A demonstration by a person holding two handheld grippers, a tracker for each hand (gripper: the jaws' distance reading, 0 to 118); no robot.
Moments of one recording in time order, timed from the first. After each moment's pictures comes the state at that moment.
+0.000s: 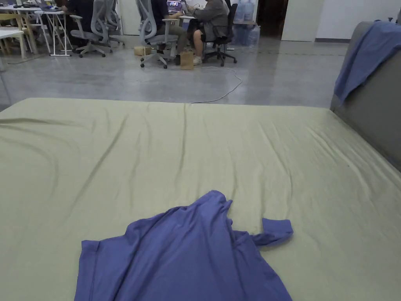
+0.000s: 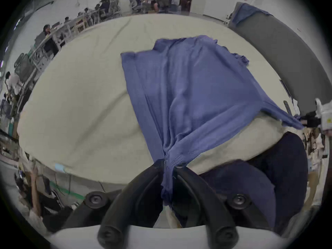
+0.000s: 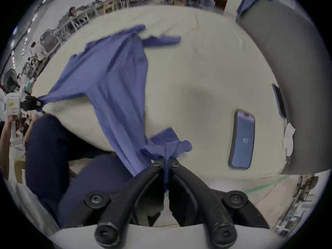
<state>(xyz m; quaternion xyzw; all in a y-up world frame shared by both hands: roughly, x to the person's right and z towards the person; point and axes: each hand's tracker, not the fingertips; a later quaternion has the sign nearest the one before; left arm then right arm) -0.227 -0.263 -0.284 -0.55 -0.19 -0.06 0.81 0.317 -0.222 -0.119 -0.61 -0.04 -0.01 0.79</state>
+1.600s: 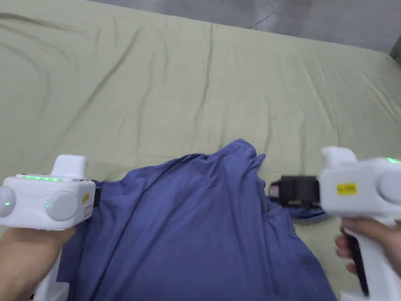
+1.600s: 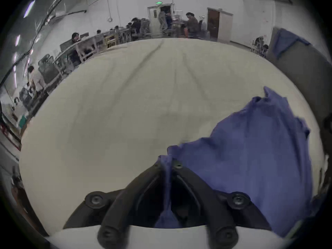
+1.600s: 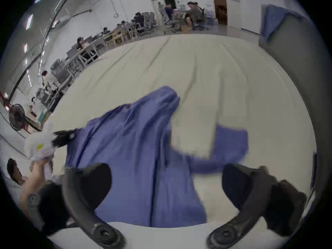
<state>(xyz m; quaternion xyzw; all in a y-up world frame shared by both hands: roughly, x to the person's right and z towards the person) -0.175 -0.315 -0.546 -0.44 -0.08 -0.04 0.89 0.256 -0.221 -0.495 -0.50 0.01 -0.07 0.86</state>
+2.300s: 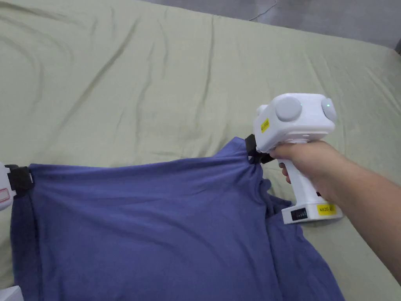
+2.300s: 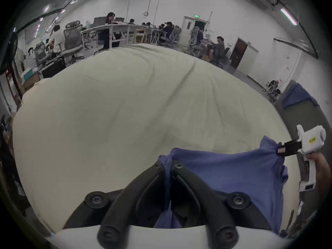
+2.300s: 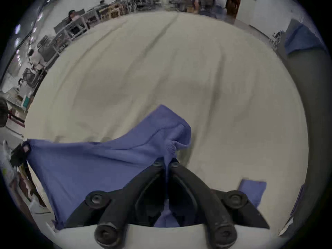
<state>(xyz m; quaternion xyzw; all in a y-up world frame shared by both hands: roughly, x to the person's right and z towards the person) -0.259 -0.265 -0.536 -0.40 -0.02 0.11 0.91 0.210 -0.247 -0.615 -0.56 0.00 0.00 0.83</state>
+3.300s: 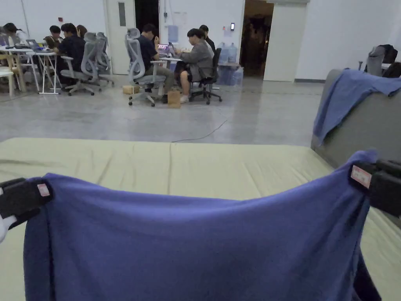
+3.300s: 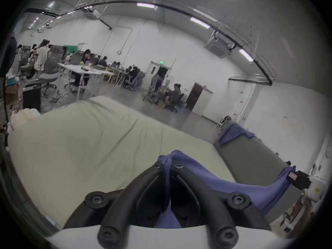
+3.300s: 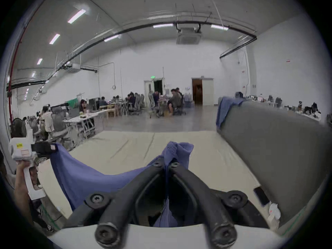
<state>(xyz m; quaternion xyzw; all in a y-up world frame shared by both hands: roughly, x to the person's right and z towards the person) -0.182 0.031 -0.366 -0.17 -0.19 0.20 0.95 0.258 0.081 -0.186 -0.12 -0.11 -0.03 0.99</state>
